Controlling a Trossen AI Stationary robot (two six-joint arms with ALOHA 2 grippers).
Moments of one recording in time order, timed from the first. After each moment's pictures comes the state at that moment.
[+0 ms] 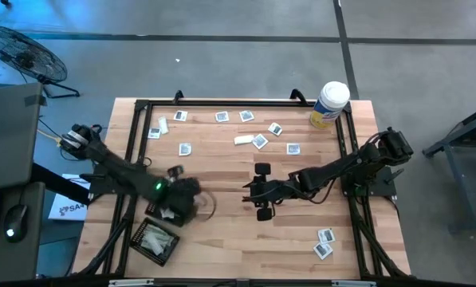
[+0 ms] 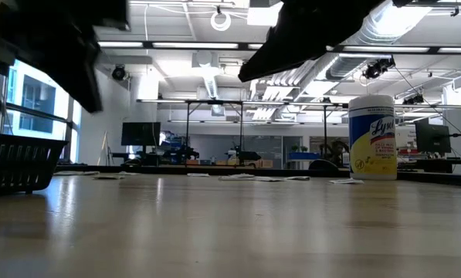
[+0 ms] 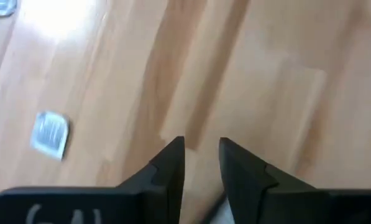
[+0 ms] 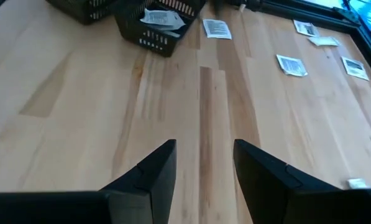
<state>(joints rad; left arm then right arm) -0.49 1.45 1.01 -0.92 -0.50 -0.75 0.31 1.64 1.00 0.01 0.33 0.01</state>
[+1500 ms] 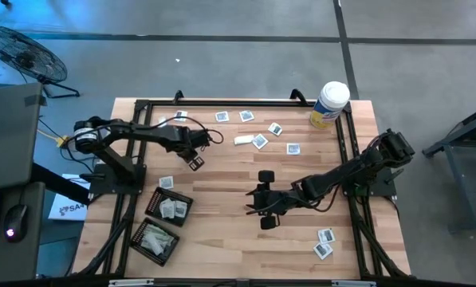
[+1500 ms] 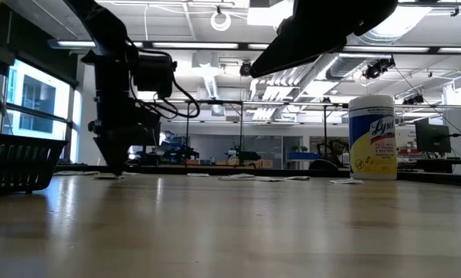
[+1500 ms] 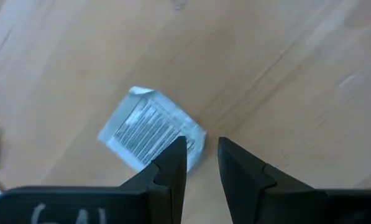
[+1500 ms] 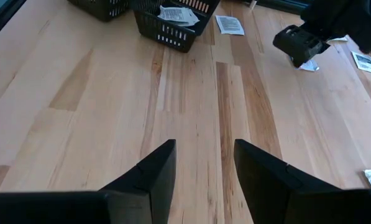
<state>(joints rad) 0.32 1.54 0.81 -0.67 -0.24 -0.39 0.39 1.64 1.00 -0.02 0.39 0.08</state>
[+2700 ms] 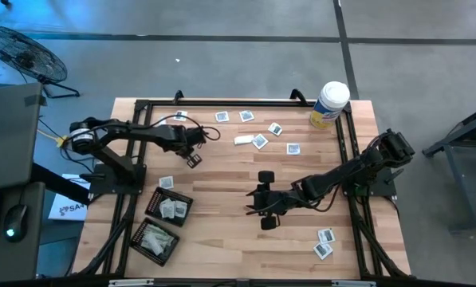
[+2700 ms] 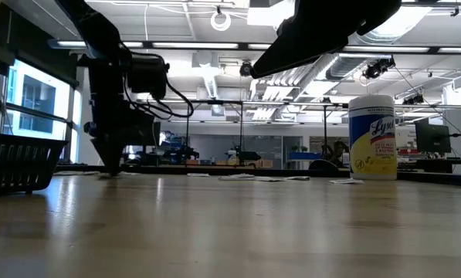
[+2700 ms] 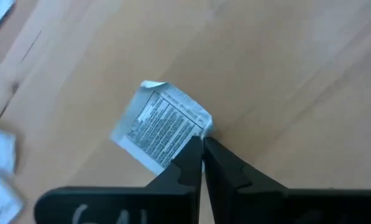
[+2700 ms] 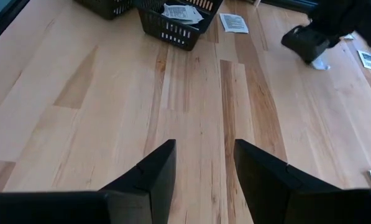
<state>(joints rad) 0.37 1.50 0.74 -0.61 -0.28 -0.35 0.39 1.64 1.00 -0.03 0.38 0.08</state>
